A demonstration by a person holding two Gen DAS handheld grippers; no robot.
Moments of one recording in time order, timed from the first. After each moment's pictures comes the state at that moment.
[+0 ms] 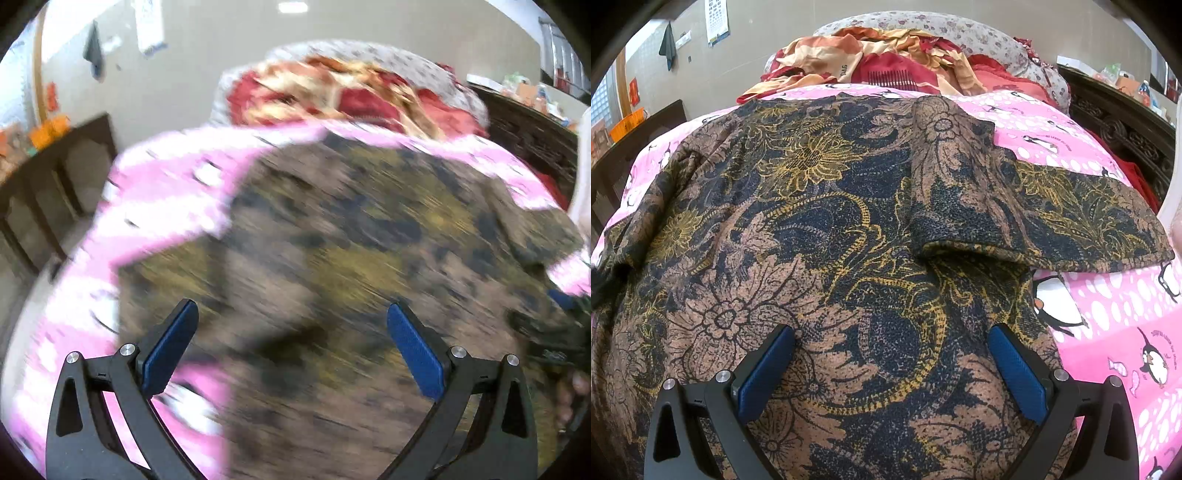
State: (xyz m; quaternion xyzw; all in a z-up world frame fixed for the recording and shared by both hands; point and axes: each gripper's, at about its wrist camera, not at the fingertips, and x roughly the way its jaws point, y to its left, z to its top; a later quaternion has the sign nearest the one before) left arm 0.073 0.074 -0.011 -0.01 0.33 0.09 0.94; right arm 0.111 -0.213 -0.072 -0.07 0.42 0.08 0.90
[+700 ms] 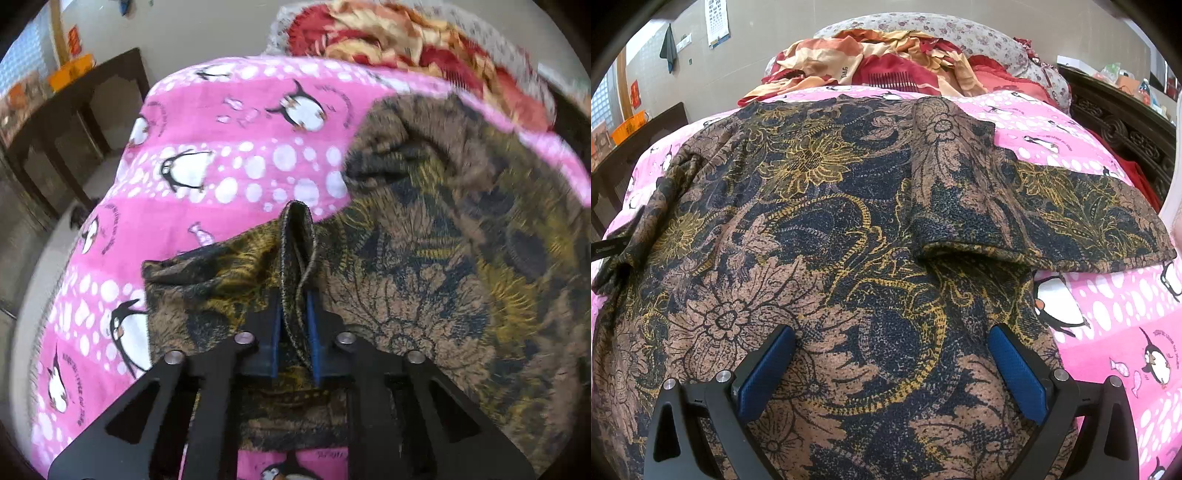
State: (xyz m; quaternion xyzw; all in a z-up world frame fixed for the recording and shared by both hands) left arm 0.139 0.167 -0.053 -0.08 0.45 0.14 0.88; right arm 0.109 -0.215 -0.070 -0.07 0.42 0.08 0.90
